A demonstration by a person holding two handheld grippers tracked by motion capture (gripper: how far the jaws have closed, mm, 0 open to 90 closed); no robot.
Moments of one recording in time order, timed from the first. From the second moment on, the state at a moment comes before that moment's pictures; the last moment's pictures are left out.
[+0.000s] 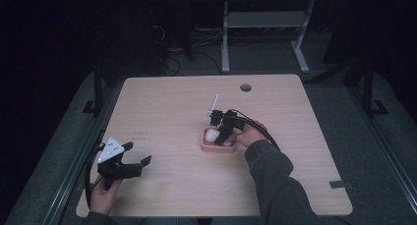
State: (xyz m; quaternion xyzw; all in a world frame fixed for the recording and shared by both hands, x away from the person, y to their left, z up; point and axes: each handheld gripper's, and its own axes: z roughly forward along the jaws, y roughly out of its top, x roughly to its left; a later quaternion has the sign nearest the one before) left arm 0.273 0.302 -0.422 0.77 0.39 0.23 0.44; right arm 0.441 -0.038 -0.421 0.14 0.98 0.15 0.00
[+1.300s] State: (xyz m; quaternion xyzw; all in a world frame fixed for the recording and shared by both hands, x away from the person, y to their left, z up) left arm 0.273 0.301 -0.423 0.77 0.39 0.23 0.44; right arm 0.428 -0.073 -0.390 0.18 0.96 0.21 0.02
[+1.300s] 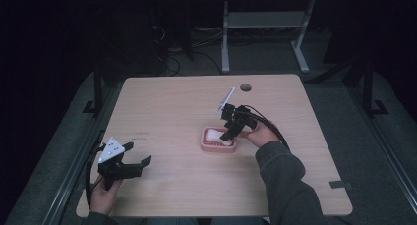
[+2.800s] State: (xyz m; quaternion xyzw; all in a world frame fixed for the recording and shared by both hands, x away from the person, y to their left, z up) left arm 0.272 0.301 -0.423 0.77 0.39 0.23 0.44; right arm 0.407 -0.125 -0.384 0.21 0.95 0.24 0.02
